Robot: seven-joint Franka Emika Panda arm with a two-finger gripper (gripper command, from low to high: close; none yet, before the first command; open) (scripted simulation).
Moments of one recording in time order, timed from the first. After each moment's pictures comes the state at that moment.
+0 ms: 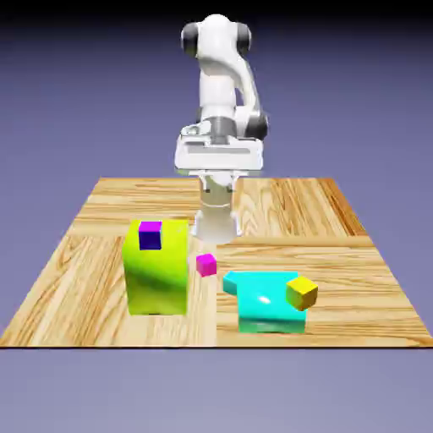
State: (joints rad) arm 0.05 -0.57 0.02 -2.78 0.00 3.02 0.75
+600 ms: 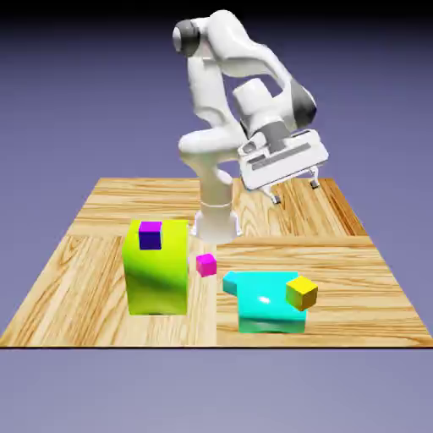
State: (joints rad) arm 0.53 -0.37 -0.04 -2.62 0.79 3.00 0.44
